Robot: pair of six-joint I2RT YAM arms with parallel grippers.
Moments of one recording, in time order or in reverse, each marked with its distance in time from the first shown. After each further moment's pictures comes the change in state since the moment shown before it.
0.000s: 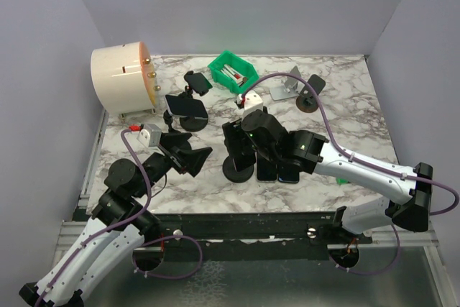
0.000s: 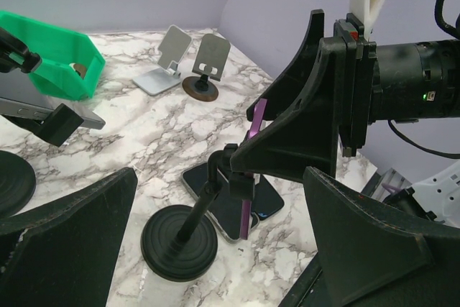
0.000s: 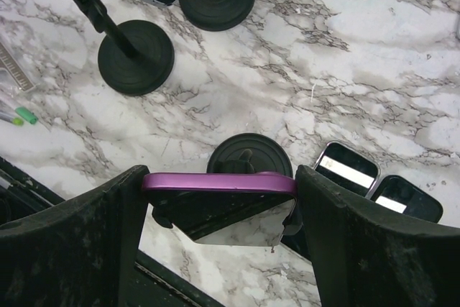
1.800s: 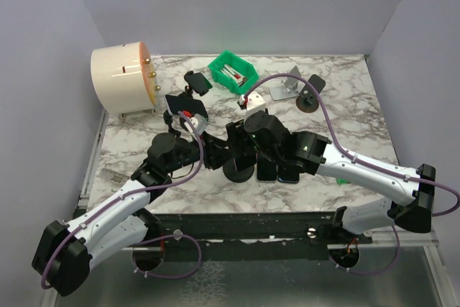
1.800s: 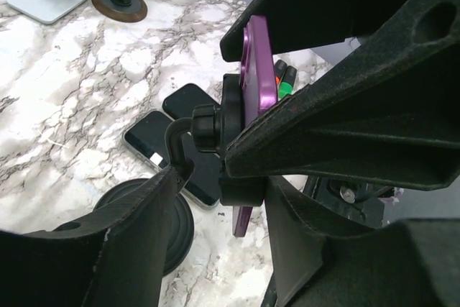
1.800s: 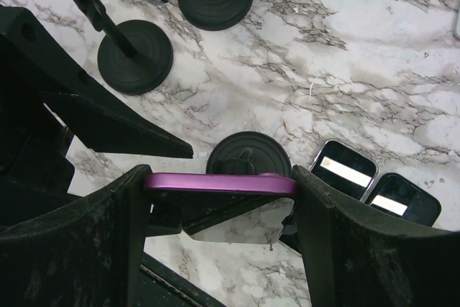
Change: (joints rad) left arm 0.000 0.521 -0.070 0.414 0.357 0.025; right arm 0.000 -0.023 -0.019 0.002 0.003 -0.005
